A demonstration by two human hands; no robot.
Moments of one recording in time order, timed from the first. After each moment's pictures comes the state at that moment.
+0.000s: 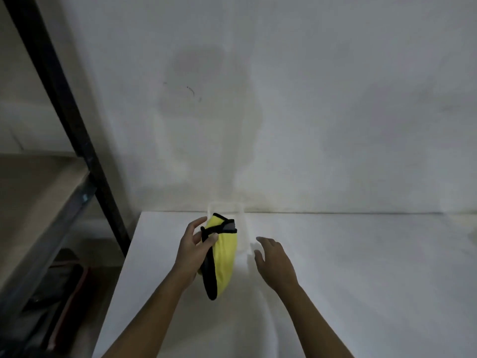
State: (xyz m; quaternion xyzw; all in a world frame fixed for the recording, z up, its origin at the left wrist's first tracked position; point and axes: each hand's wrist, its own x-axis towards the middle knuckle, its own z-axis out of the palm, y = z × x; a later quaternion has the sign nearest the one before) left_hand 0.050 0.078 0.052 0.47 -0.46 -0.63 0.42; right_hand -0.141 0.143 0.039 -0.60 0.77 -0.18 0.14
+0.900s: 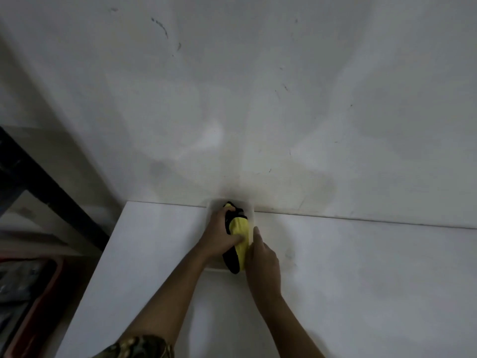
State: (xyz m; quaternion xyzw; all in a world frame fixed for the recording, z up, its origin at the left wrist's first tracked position) left_hand -0.035 -0.031 -0.017 0.54 -0.64 -0.50 0.22; right_hand -0.142 0.053 -0.028 -0.58 0.77 -0.18 0.16
